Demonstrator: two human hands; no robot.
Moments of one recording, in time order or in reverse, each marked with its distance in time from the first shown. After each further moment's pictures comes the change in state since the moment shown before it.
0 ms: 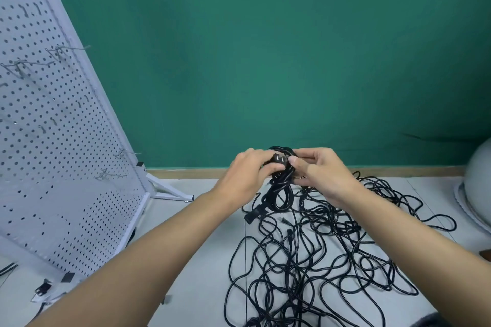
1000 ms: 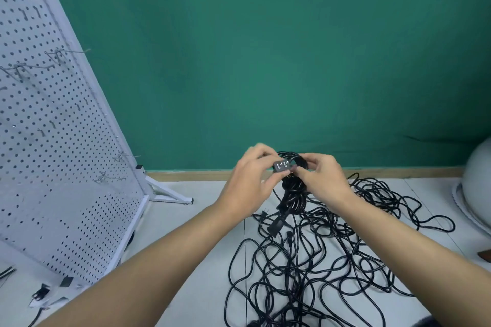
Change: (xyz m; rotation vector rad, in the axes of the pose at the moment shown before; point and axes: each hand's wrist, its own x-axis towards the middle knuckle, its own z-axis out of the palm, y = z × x) left_hand -0.009 0.004 0.014 -0.048 0.223 0.146; right_hand 0.005 0.016 0.002 -0.361 0.227 -0.094
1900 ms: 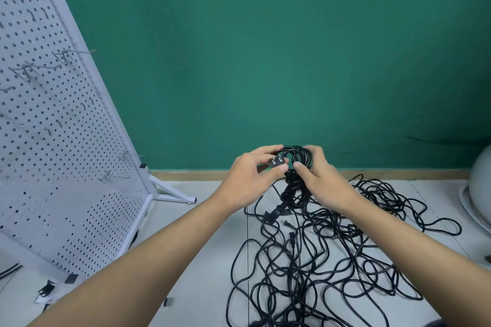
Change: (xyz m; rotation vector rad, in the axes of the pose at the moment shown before) left_hand 0.008 -0.002 -0.011 -0.396 -0.122 -0.293; right_hand -0.001 -0.001 -0.007 -0.211 -0.188 -0.053
